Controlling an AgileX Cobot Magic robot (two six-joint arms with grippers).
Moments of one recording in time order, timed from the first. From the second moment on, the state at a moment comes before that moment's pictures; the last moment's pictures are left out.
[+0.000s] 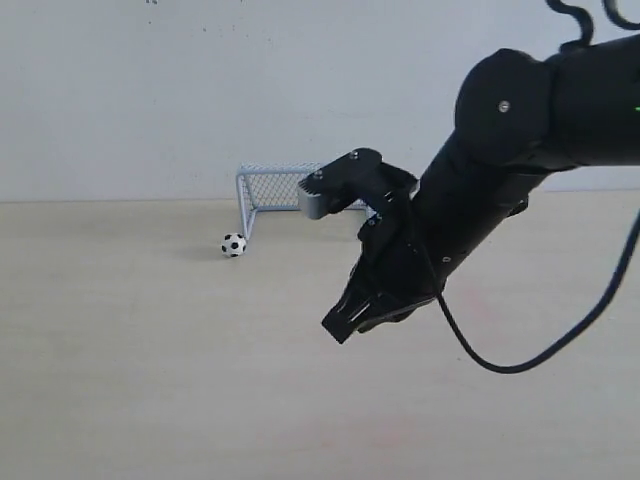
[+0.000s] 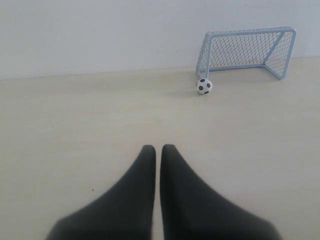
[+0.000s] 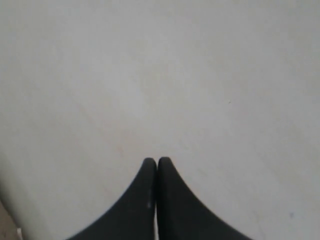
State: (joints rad) left arm -0.02 0.00 0.00 0.15 0.29 -0.12; right arm 0.57 1.70 -1.20 0.34 0.74 -0.54
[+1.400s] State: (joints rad) left arm -0.02 0.00 0.00 0.15 0.29 -0.12; right arm -0.01 0.24 -0.04 0.54 -0.07 -0.19
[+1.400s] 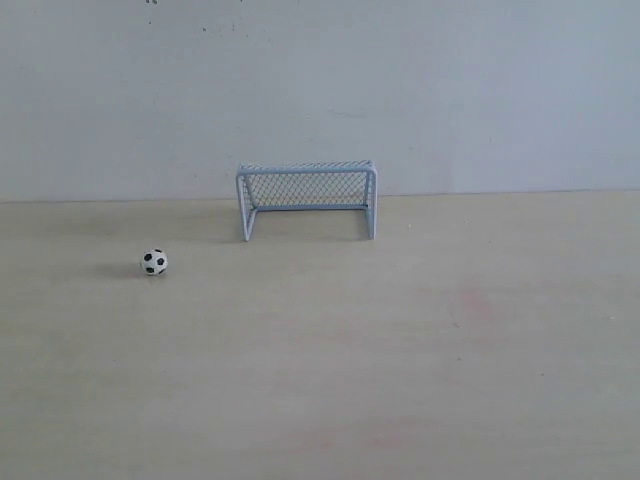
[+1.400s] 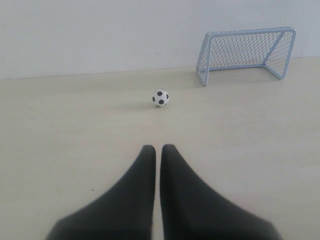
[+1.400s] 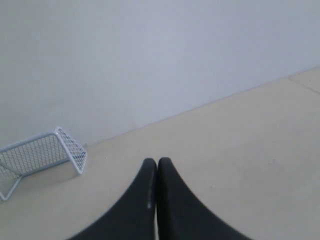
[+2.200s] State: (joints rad) left arm -0.02 0.00 0.00 0.15 0.29 -0.12; right arm -0.01 0.02 0.00 0.23 0.23 -0.11
